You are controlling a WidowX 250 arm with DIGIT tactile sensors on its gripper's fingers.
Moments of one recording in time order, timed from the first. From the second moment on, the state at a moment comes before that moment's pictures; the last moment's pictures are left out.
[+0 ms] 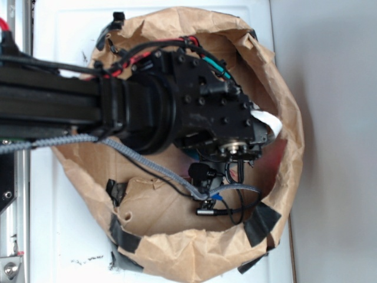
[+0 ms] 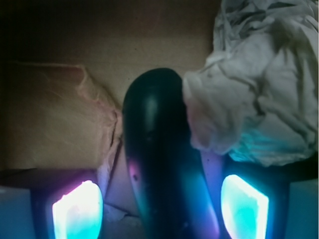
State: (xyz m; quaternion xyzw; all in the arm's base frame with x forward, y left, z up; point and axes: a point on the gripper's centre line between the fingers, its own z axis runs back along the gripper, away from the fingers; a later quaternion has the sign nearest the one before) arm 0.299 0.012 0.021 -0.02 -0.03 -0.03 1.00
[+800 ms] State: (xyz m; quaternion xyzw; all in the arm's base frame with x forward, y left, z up) arm 0.253 0.012 0.082 -0.03 -0.10 -0.03 0.99
